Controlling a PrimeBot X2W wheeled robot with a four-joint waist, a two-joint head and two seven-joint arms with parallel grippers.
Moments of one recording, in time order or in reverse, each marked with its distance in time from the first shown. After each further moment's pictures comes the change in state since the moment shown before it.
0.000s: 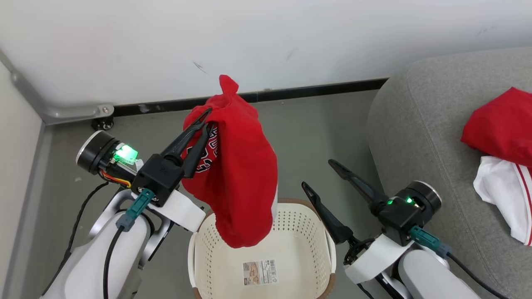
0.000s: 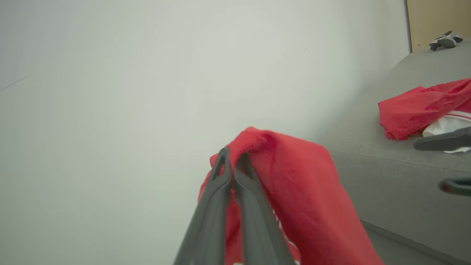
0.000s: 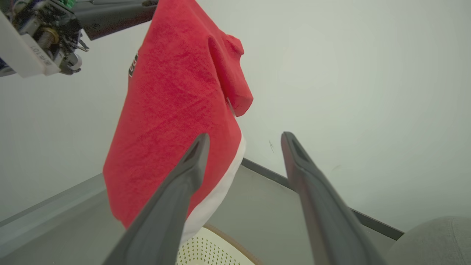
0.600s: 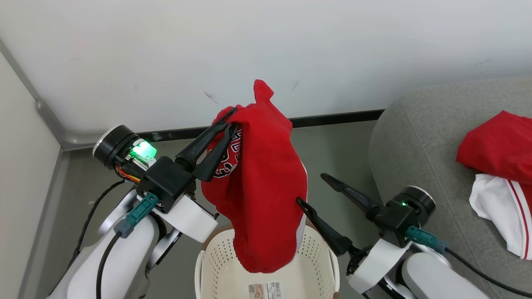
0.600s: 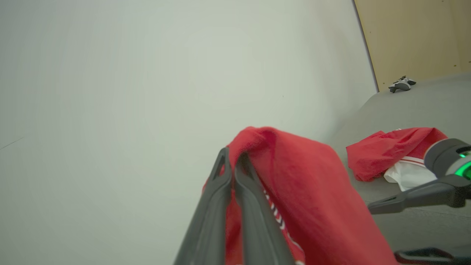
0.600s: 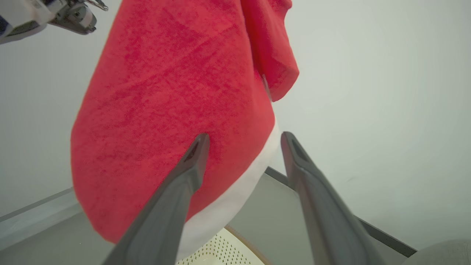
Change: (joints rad) left arm -0.001 -0.010 -0.022 -0.110 -0.069 -0.072 0.010; right arm -0.020 -0.099 0.155 -0.020 0.143 0.000 0.057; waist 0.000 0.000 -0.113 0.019
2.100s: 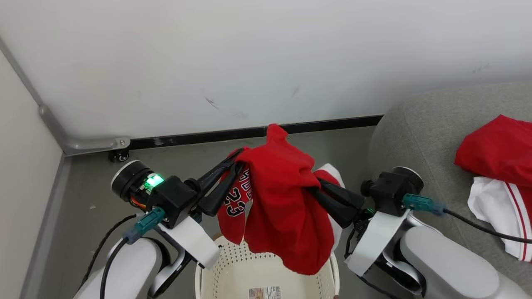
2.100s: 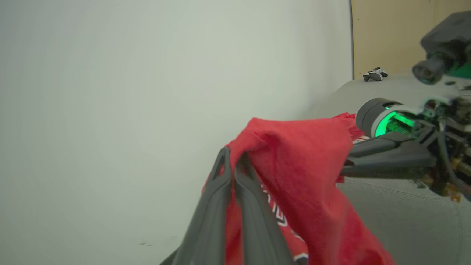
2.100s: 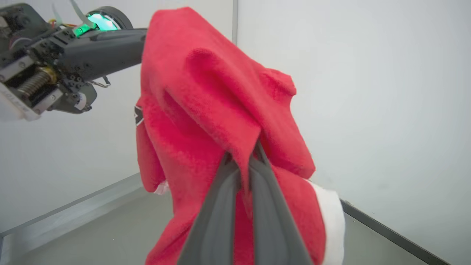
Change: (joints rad) left arm 0.091 0.012 -0.042 0.010 -0.126 -0.035 0.077; right arm -0.218 -0.090 0.246 0.042 0.300 0.000 0.015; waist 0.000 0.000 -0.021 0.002
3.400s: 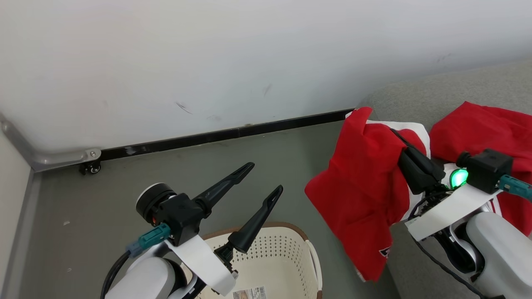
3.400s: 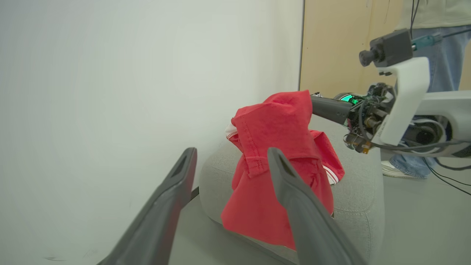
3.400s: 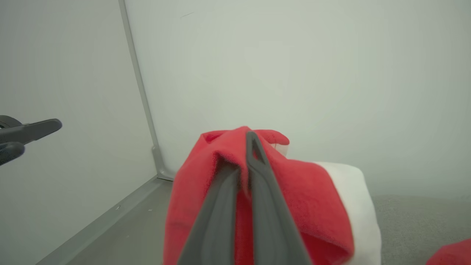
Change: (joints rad) left arm 0.055 -0.004 -0.072 -0.043 -0.163 -0.018 -0.017; right arm 0.113 -0.077 -0.318 0.013 0.076 0.000 -0.079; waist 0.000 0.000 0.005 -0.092
